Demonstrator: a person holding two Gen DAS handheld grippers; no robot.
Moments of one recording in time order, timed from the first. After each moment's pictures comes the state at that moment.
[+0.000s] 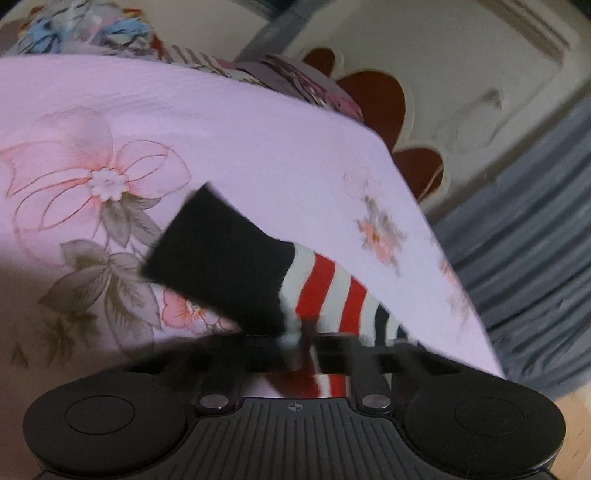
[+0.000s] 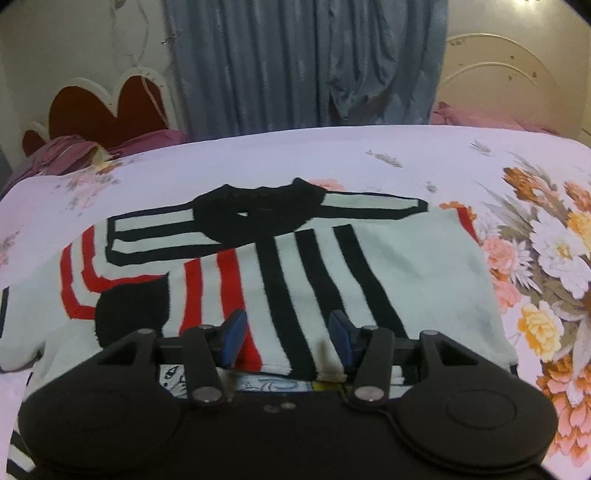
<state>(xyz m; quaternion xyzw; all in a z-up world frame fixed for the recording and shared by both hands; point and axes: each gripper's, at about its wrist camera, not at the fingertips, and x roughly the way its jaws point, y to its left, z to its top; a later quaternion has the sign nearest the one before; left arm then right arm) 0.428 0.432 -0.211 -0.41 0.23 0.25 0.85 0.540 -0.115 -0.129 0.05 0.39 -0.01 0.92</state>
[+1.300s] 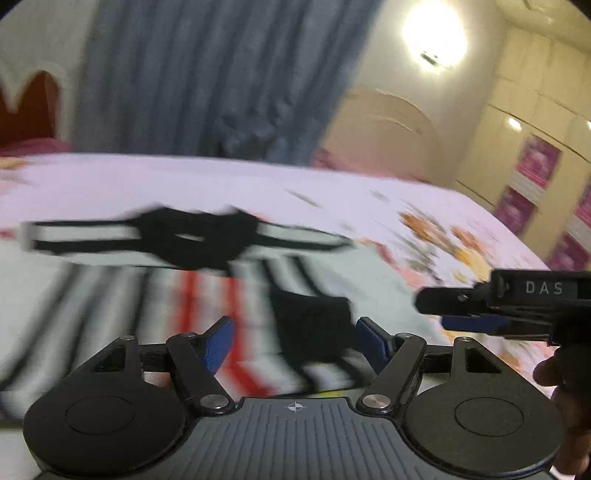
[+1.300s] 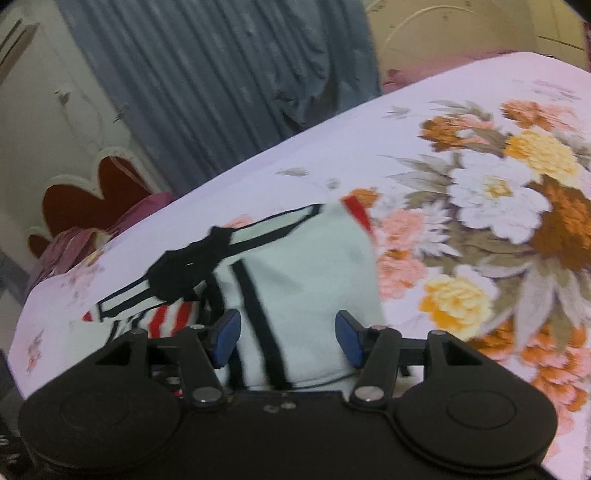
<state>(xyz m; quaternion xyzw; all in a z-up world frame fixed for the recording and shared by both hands) 0.536 0.020 -0.142 -0.07 0.31 -0.21 0.92 0.511 -0.242 -0.118 0.22 0.35 0.01 0.91</state>
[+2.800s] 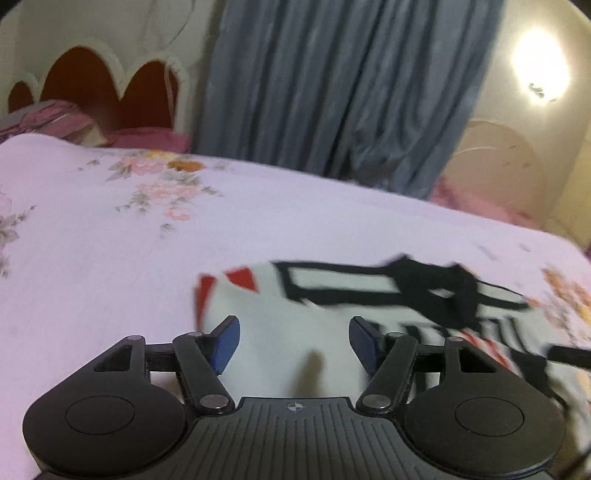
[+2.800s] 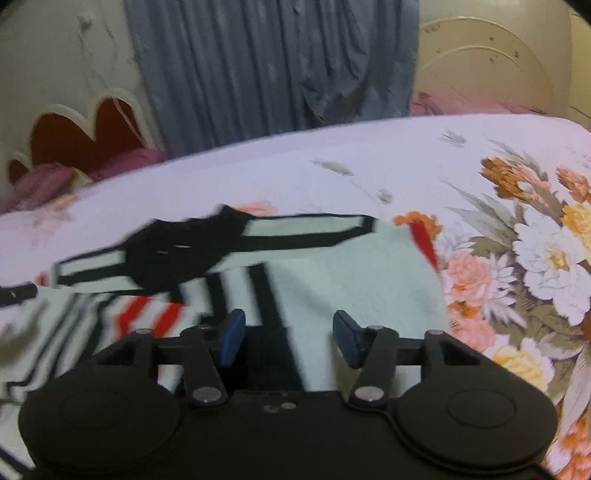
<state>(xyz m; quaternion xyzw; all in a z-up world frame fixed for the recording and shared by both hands) 0.597 0.180 -0.153 -0.08 0.32 -0.07 0.94 0.564 -0.184 -0.135 0.09 0.37 0.01 0.93</state>
